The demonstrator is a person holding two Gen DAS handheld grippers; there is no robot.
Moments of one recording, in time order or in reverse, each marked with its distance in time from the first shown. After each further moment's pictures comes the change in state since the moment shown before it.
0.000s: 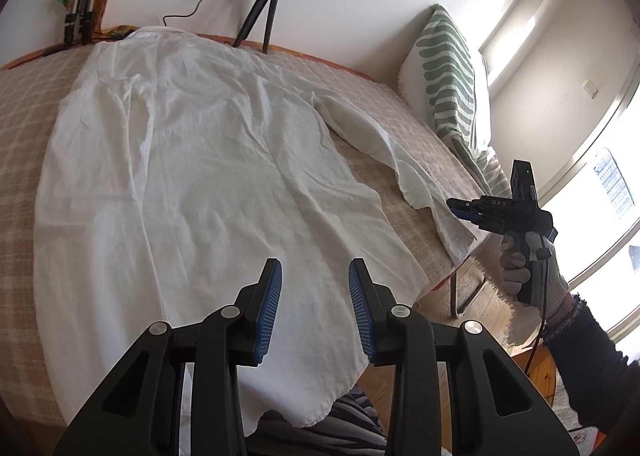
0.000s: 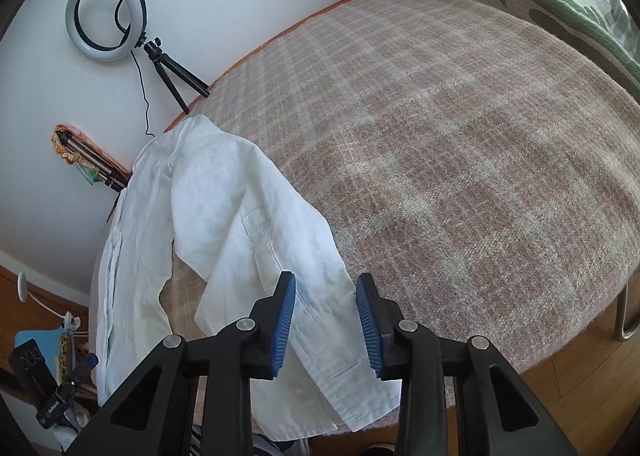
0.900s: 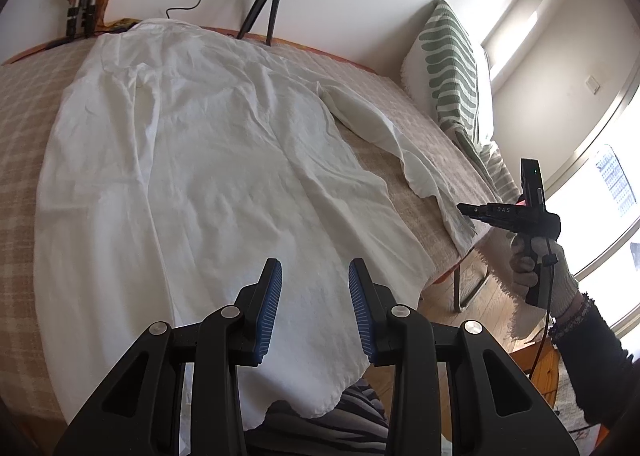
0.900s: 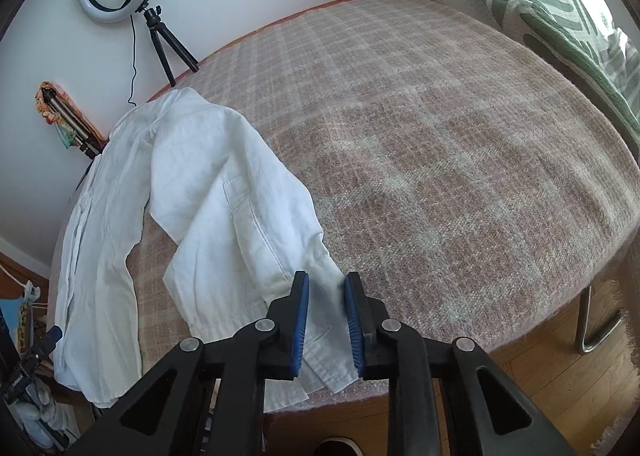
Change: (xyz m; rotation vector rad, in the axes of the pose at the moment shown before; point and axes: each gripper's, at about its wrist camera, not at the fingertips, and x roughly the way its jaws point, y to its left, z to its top) left arm 0.003 0.004 -0.008 0.003 0.017 0.006; right arm -0.004 0.007 -0.016 -0.098 0.014 -0.130
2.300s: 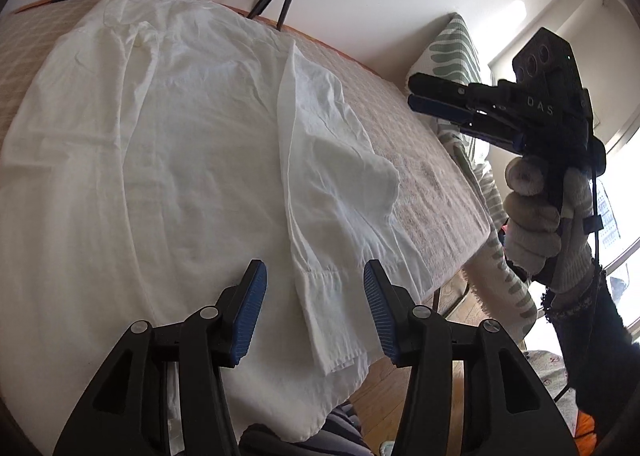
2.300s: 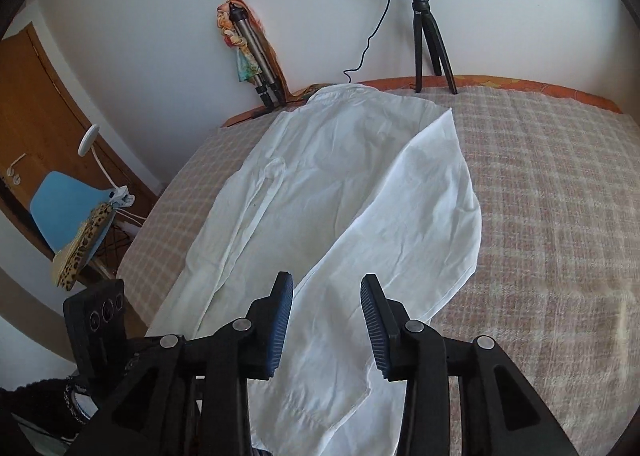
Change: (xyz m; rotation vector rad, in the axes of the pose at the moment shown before) left arm 0.035 0.007 -0.005 -0.108 0.002 -0.050; right arm 0.012 0.234 0.040 -0.461 -0.006 0.345
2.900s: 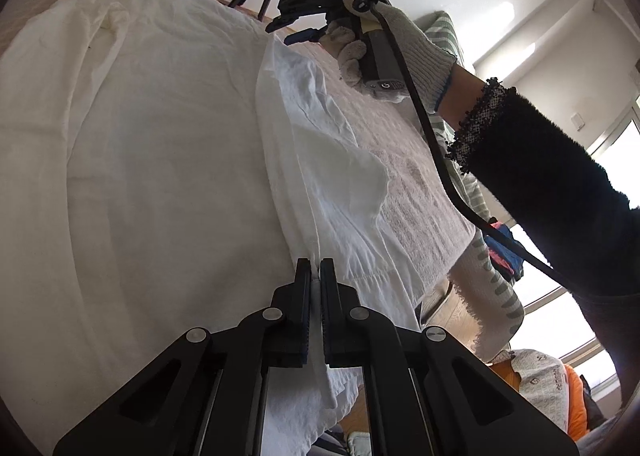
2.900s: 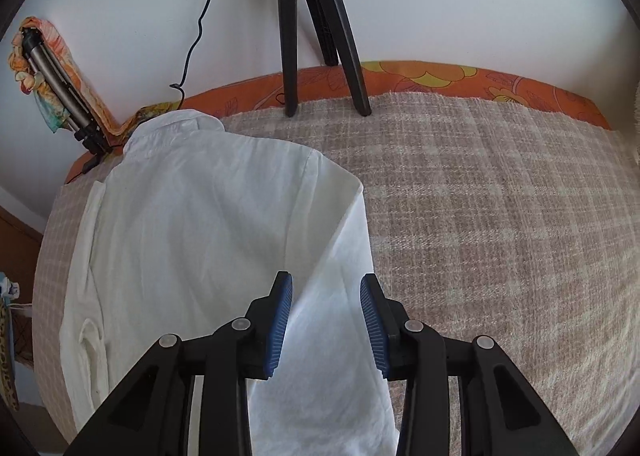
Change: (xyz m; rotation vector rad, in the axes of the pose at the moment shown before) left arm 0.018 0.005 -0.002 -0.018 -0.003 -0.112; right arm 0.175 -0.105 0.166 0.175 0.173 -0.358
